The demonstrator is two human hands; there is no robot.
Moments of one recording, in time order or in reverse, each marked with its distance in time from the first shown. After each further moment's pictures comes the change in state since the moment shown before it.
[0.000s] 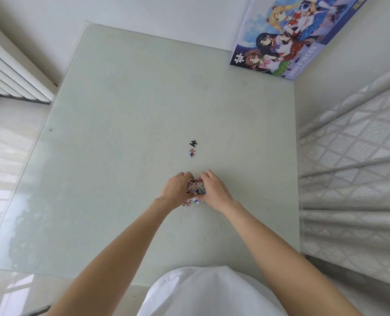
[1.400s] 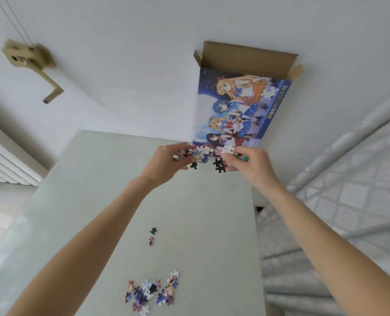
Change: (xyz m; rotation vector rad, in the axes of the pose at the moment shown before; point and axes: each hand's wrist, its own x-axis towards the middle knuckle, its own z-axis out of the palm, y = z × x) left_hand 0.065 0.215 -0.223 -0.372 0.404 0.380; right_hand -0.012 0.053 -0.344 0.626 0.517 -0.156
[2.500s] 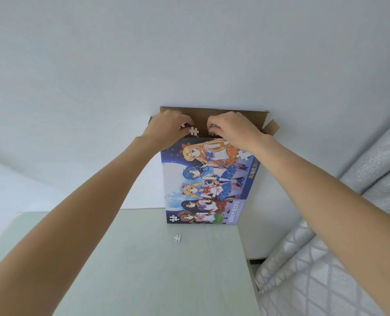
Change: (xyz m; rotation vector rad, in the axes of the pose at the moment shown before) left_hand 0.300 0.065 -0.021 0.758 0.126 0.507; right_hand 0.265 -0.031 -0.102 -0.964 0.042 -0.524
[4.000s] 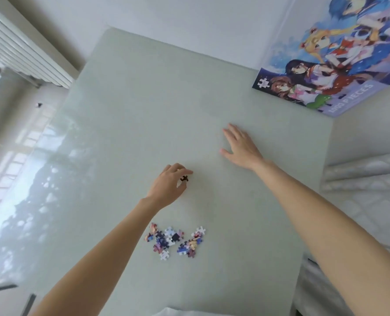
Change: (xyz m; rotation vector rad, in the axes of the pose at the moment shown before) left_hand -0.486 0.043 0.149 -0.372 -0.491 -0.782; right_hand -0.191 -0.195 0.313 0.323 -0.660 -0.029
